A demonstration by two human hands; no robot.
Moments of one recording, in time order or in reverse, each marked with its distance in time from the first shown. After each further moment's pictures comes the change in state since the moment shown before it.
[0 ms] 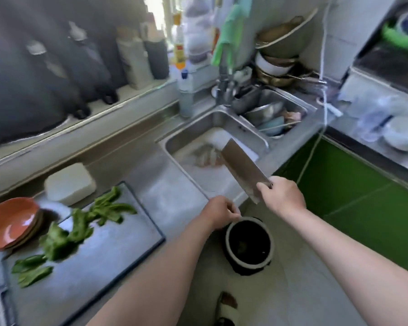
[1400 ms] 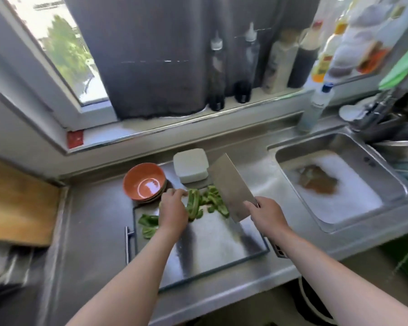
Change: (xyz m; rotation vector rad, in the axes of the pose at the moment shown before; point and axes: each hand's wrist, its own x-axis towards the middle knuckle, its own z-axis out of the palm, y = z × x) left_hand -0.197 -0.257 -0.208 0.182 0.928 -0.439; right_hand -0.078 -0.238 0.198 0.260 -0.433 -0.268
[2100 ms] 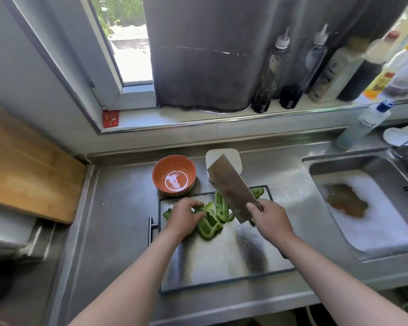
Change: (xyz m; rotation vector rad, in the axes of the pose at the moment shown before) left_hand 0.004 -0.070 -0.021 -0.220 -0.204 -0.075; right_hand 0.001 -0.062 0.062 -0.226 -0.046 -0.186
